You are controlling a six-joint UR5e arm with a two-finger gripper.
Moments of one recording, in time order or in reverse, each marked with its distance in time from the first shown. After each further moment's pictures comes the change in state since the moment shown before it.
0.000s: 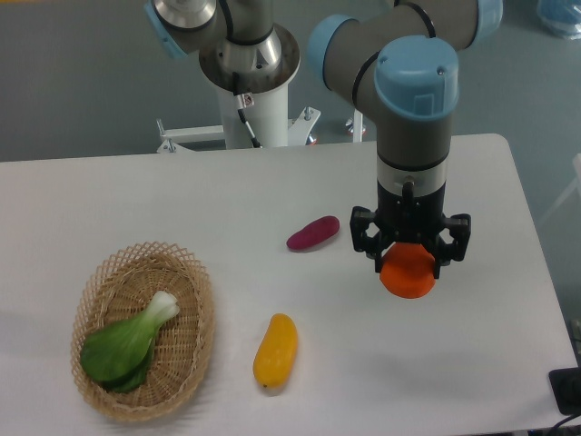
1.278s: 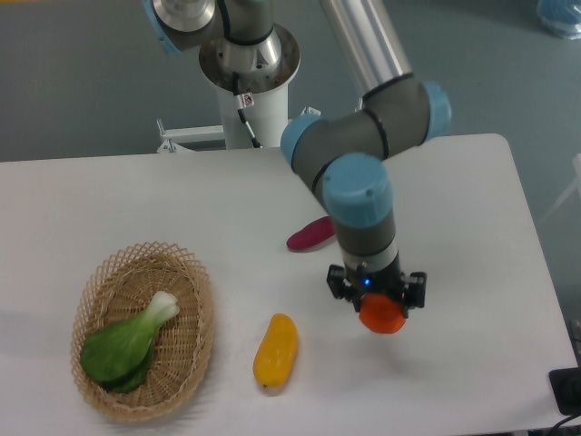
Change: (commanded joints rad) arm -0.113 -0.186 -0.222 0.310 0.170 -0.176
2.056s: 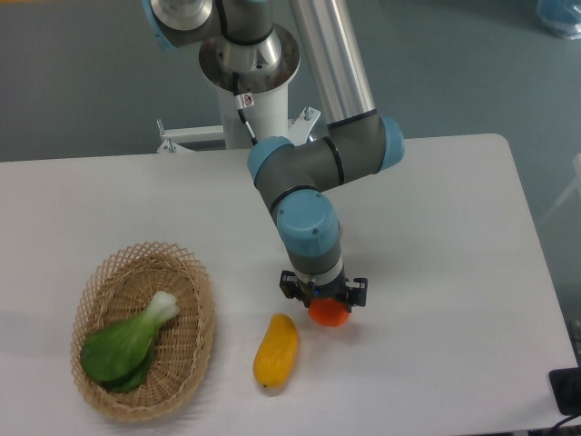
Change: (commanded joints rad) arm -0.043 0.014 -0.120 -0.003 -0.012 -0.003
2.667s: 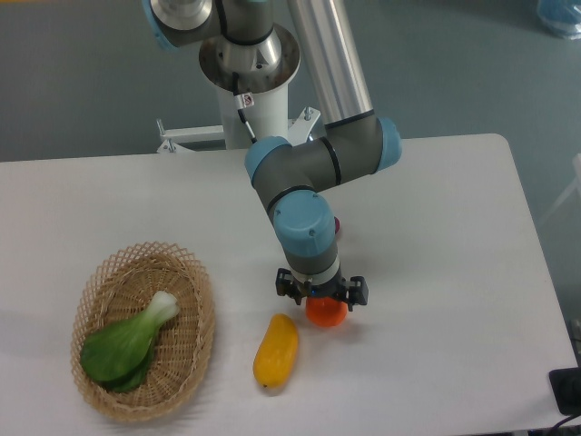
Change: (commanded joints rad) arm 0.006 0.014 0.040 0.000 -0.008 0.008
